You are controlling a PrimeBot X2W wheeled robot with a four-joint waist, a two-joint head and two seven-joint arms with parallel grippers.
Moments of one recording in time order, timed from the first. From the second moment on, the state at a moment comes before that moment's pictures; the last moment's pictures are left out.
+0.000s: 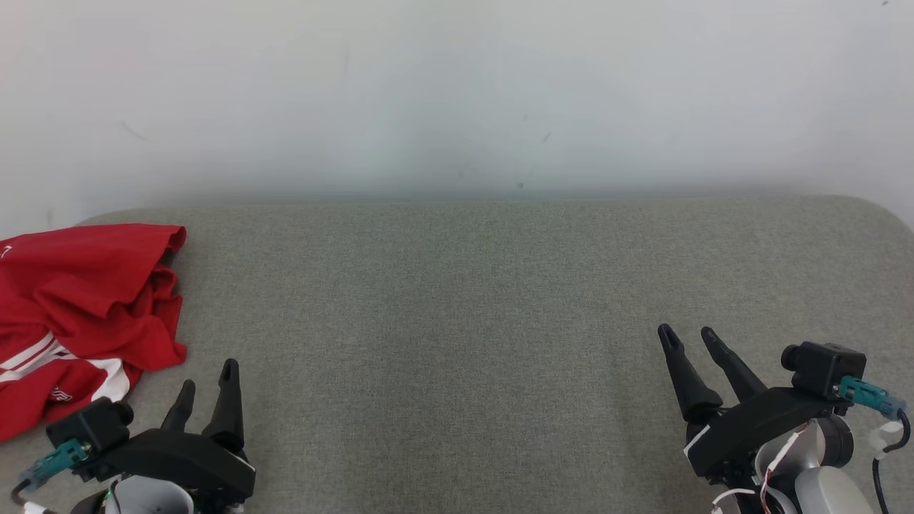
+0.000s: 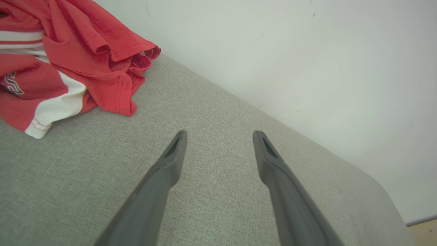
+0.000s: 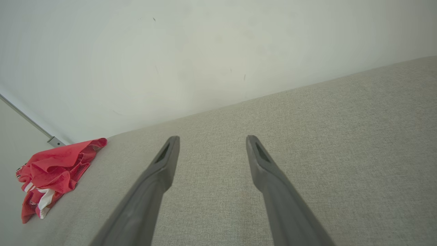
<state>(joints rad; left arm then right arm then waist) -0.13 0.15 -0.16 0.17 -0.65 0.16 0.07 -0.11 -0.04 -0.04 0.17 0.51 0.13 0.12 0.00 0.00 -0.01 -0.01</state>
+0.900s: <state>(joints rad) -0.10 0.23 -0.26 0.07 -0.40 0.25 0.11 -0.04 -0.04 -0.11 0.01 0.26 0.13 0.22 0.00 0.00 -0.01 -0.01</state>
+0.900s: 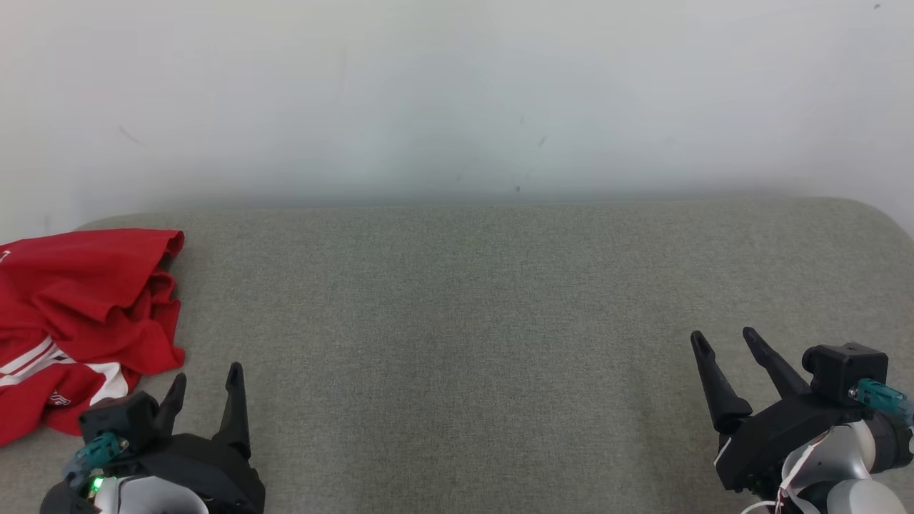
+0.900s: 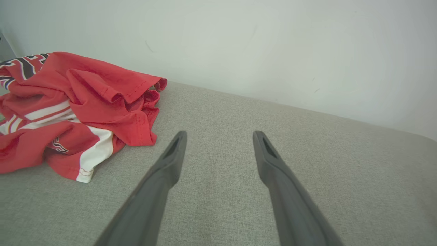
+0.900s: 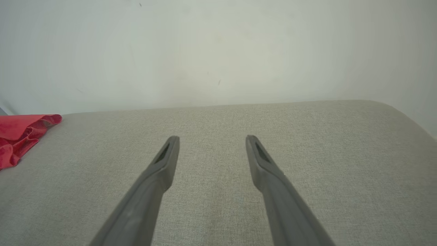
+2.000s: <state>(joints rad) -0.07 0.29 -0.35 -0.06 -0.19 0.35 0.15 0.02 -0.05 -0.12 -0.12 0.02 0.13 0.25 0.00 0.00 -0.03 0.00</state>
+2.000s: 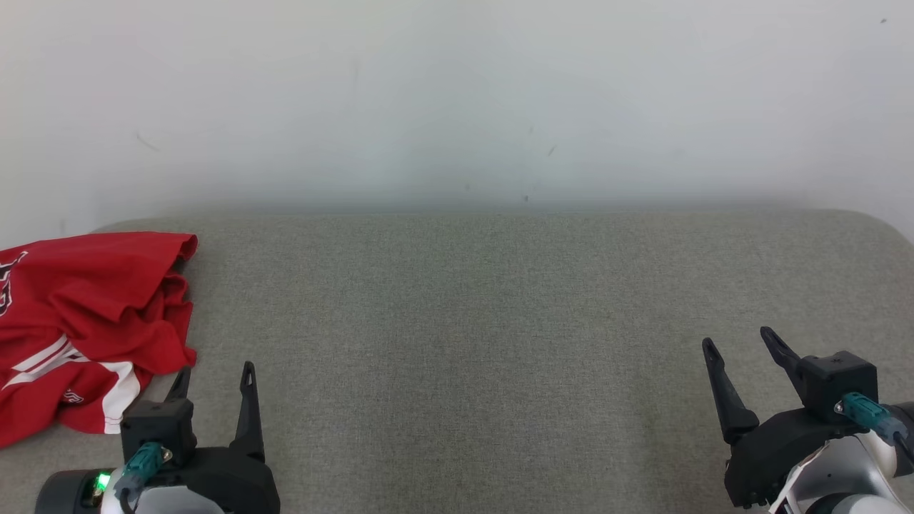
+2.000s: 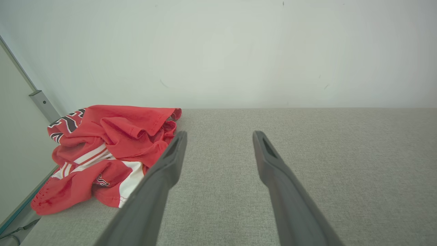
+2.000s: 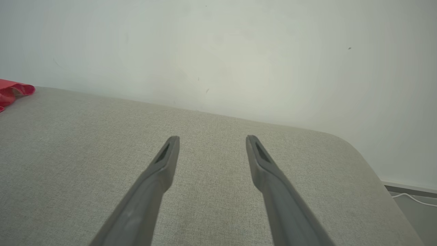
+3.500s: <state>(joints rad) -0.01 0.33 -0.30 -0.09 -0.22 0.40 0.15 0.05 -0.05 -0.10 -0.08 0.09 0.13 0.25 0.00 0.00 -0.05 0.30</state>
